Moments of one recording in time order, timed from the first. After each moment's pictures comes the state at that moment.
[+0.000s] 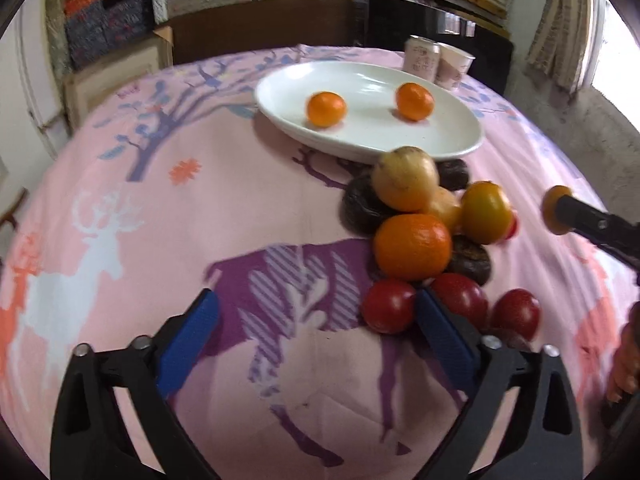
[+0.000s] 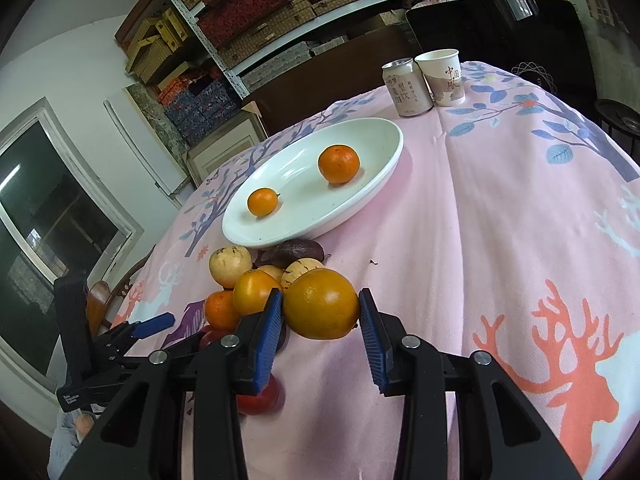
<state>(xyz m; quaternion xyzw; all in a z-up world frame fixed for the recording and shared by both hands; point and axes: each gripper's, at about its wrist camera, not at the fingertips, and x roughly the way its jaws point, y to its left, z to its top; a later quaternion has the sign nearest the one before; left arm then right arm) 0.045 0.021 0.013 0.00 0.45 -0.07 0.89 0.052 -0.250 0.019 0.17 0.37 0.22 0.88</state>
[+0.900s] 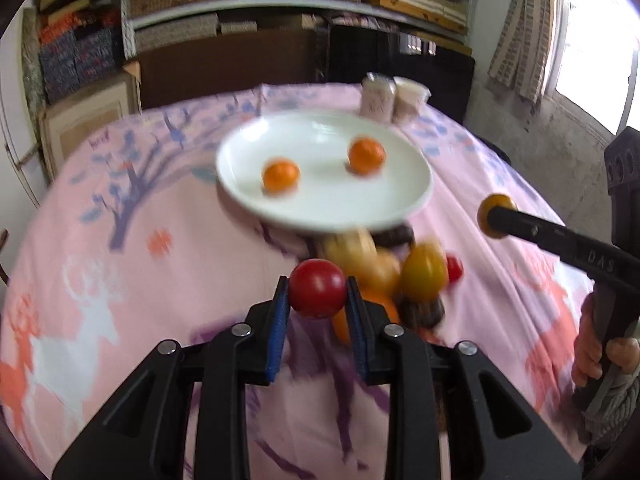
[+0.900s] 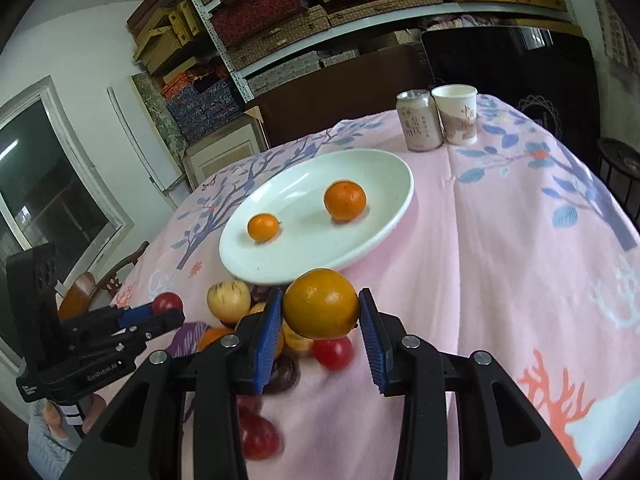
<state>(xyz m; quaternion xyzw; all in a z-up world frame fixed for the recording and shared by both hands) 0.057 0.010 0.070 0.02 0.38 -0.10 0.92 0.082 -0.235 0.052 0.12 0.35 0.22 0.90</state>
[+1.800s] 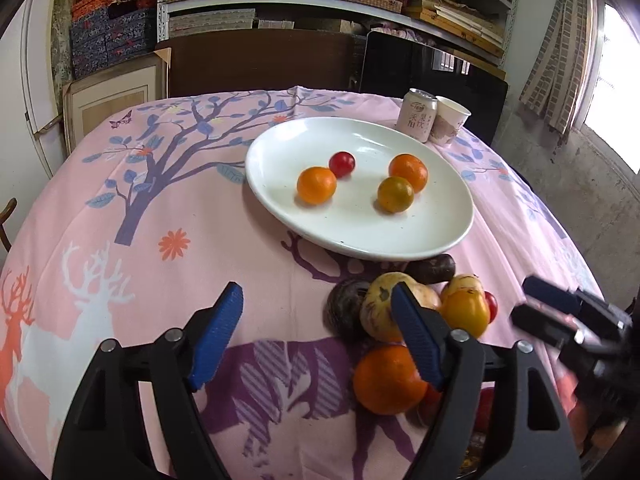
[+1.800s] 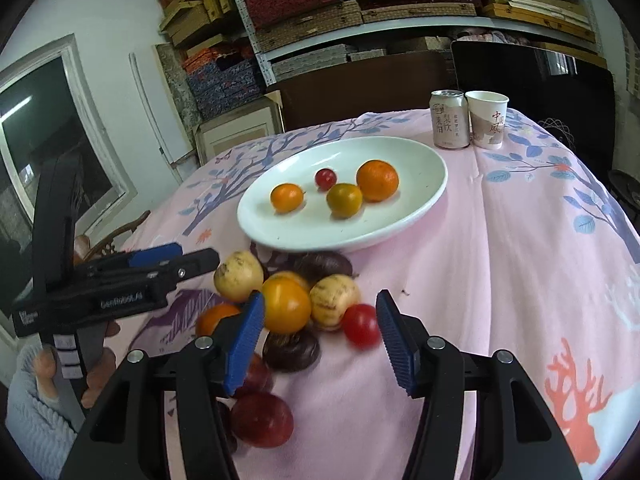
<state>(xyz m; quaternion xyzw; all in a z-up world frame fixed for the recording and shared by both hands) 0.074 0.018 0.050 -0.02 0.39 -0.06 0.92 0.047 -0.203 0.031 0.05 0.34 0.24 0.91</state>
